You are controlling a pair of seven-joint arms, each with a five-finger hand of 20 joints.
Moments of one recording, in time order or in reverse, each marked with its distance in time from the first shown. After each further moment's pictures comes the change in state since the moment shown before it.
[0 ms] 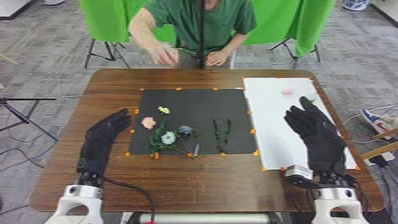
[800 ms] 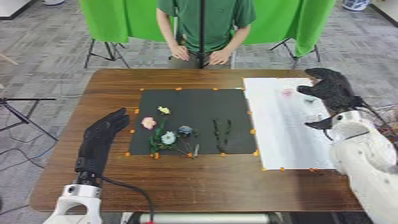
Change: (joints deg) left arm -0.2 0.3 -0.1 0.0 0.0 0.4 0.0; right arm 35.4 28.0 -13.3 20.8 -54.9 9.2 31.7
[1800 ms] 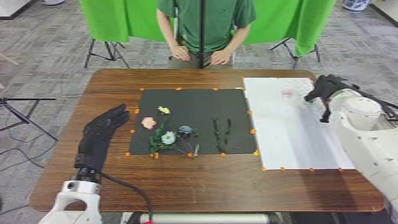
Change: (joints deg) left arm -1.3 0.8 0.0 0.2 0.1 -0.2 0.1; right arm 22.8 0.0 -13.6 23.8 -16.6 -22.6 6.3
